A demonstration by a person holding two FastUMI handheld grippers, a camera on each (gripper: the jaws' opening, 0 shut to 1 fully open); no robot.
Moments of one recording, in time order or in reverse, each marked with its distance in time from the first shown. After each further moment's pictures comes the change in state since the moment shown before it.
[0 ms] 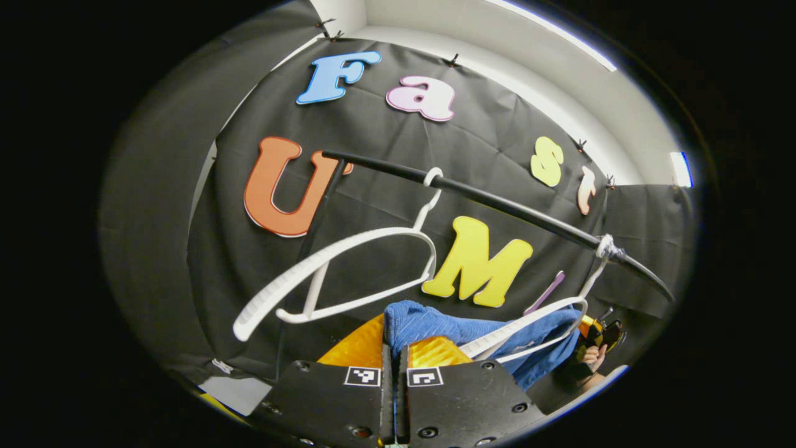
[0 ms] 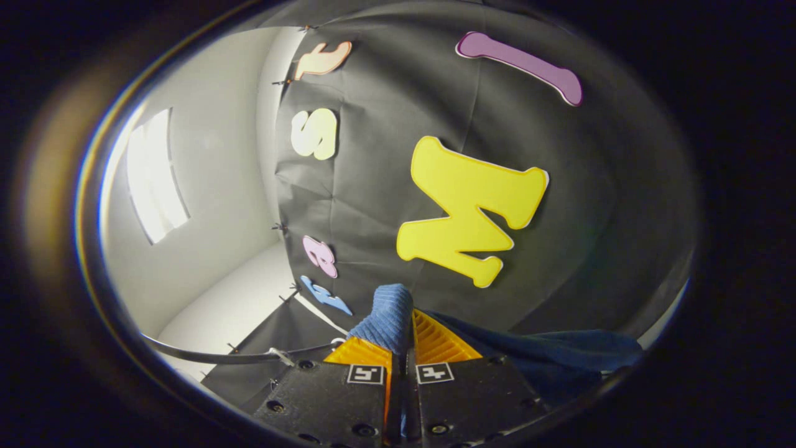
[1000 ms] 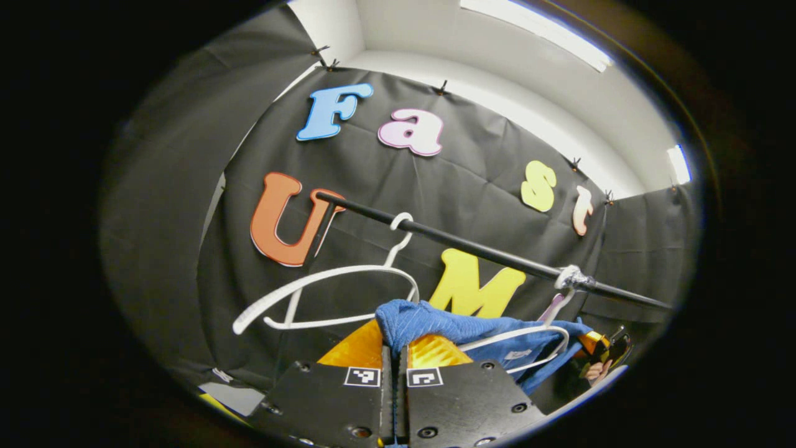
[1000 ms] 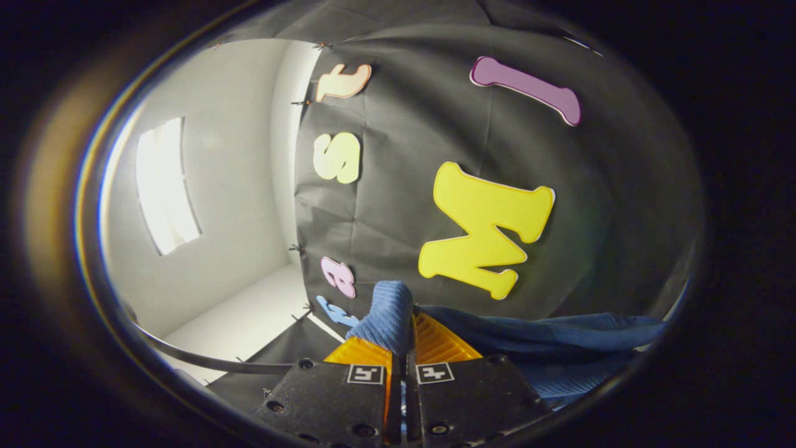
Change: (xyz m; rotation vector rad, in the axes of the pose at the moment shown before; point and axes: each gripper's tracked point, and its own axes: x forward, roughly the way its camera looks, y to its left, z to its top) left arm -0.031 -0.035 0.043 0.018 -0.155 0.066; right arm -0.023 0.053 -0.004 0.006 -0.121 0.038
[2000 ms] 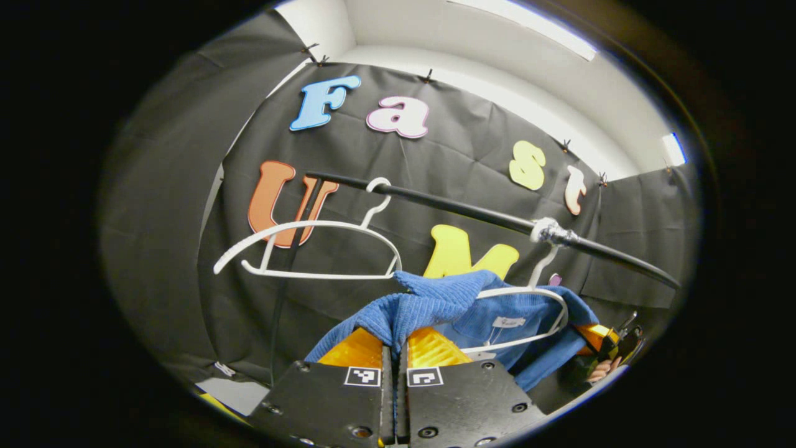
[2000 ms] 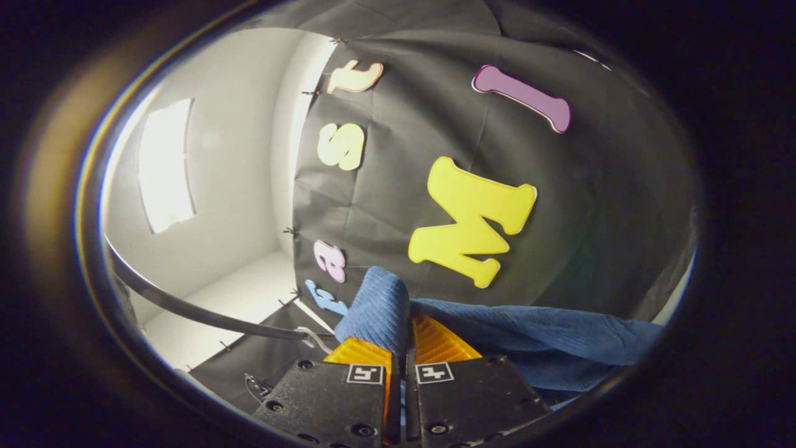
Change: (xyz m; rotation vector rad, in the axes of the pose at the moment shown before) left arm -0.028 -0.040 -0.051 0.030 0.025 -0.006; right arm -0.051 0.009 -0.033 -0.058 -0.009 -0.039
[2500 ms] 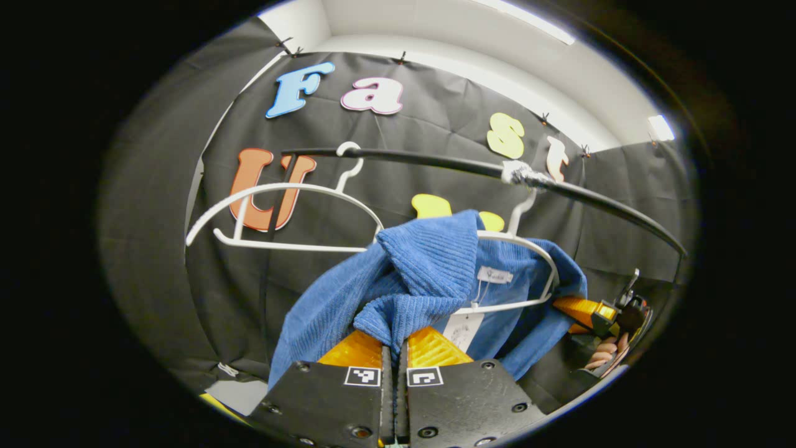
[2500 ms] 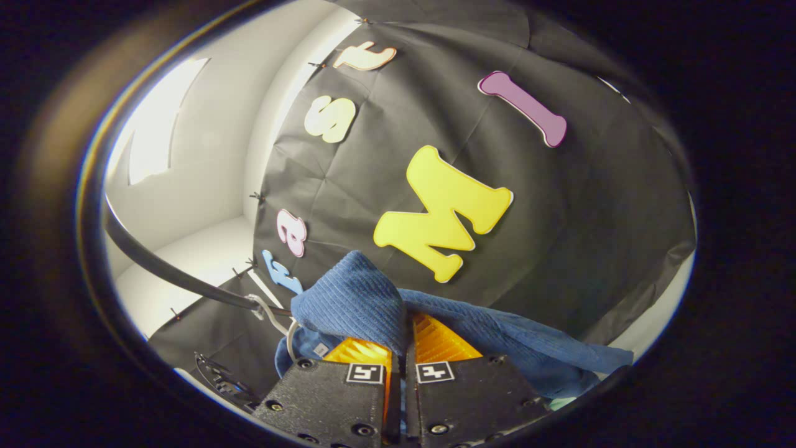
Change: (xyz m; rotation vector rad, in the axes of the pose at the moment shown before) left arm -0.004 -0.016 -0.039 0.067 0.079 -0.039; right arm 0.005 -0.026 -0.019 -0.162 0.041 -0.193
